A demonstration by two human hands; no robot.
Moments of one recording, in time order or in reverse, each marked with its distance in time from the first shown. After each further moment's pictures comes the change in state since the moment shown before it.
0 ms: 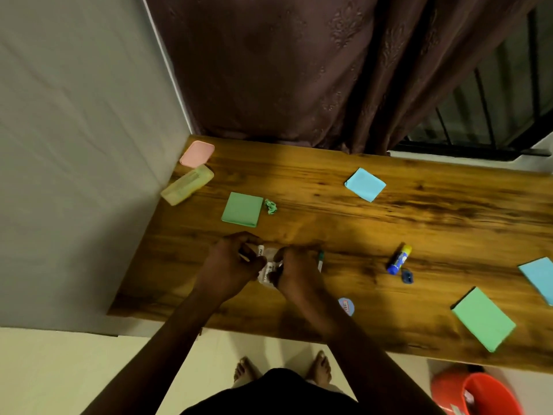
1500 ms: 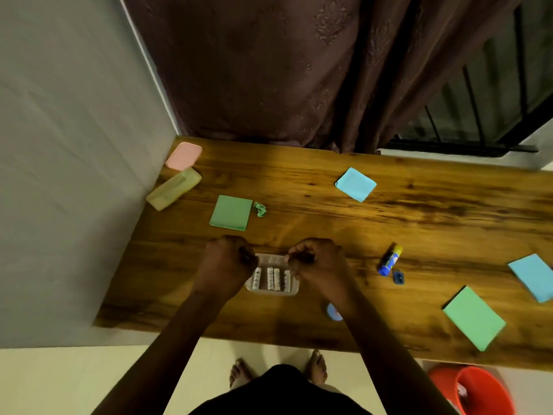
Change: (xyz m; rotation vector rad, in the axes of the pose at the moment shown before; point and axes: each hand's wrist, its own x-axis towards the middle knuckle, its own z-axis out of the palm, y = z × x) left_hand 0.018 0.006 0.013 0.355 0.034 0.022; right_hand -0.004 0.050 -0.052 0.499 0.054 -0.045
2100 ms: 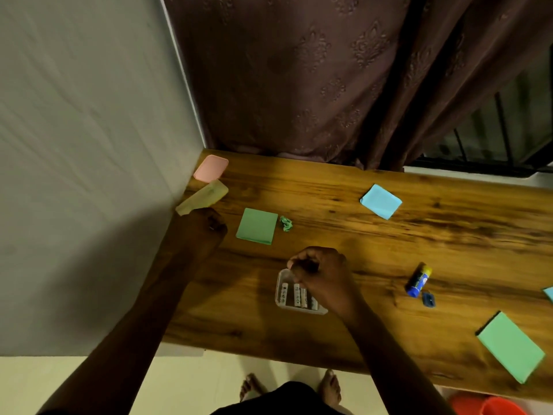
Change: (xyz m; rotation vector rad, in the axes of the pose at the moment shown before) left_hand 0.079 -0.085 -0.077 -0.015 0.167 -0.145; right_hand 0.016 -0.032 0.042 -0.036 0.021 -0.093
